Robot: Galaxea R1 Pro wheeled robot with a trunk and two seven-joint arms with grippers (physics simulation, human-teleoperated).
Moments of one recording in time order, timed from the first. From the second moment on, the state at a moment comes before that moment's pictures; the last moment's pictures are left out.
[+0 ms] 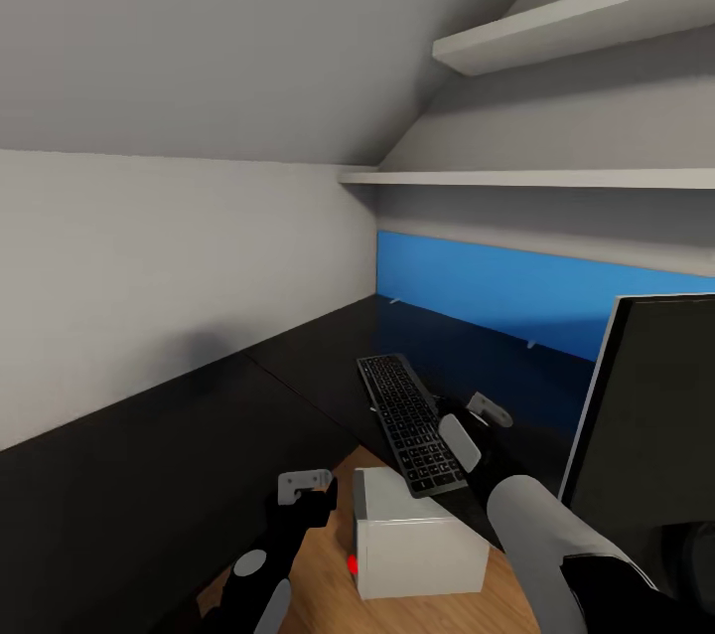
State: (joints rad) left arm -0.19 -0.11 -0.34 -1.20 0.27 0.19 0.24; right arm -0.84 0.12 0.00 -0.46 -0.57 0.05 -0.55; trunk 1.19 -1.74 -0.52
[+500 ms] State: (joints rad) left arm -0.19 -0.11 -0.34 -1.20 0.27 0.19 0.24; right arm -0.82 0.08 -0.01 -0.45 -0.68 0.11 -0.38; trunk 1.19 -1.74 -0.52
